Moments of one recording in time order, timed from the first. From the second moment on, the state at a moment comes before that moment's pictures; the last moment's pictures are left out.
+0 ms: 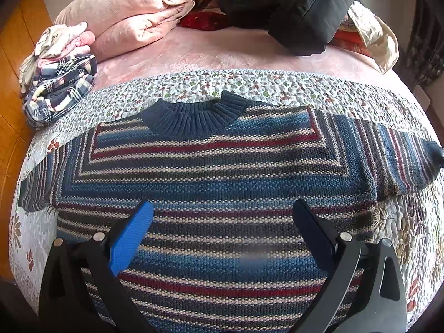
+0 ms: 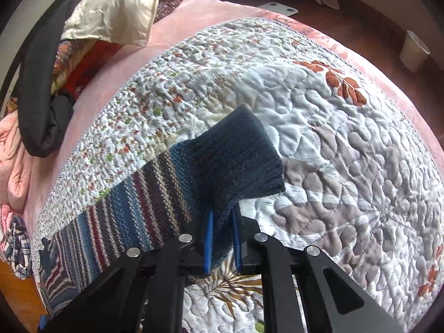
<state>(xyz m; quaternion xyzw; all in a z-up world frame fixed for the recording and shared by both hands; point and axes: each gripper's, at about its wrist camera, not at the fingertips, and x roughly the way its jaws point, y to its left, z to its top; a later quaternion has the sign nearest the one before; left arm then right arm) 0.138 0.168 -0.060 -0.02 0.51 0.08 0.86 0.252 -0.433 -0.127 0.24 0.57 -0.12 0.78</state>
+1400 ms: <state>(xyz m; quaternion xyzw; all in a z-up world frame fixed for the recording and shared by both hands) 0.146 0.266 -0.077 -0.08 0.53 0.09 0.84 0.253 -0.002 -0.086 -0.01 0.59 0.16 0.79</state>
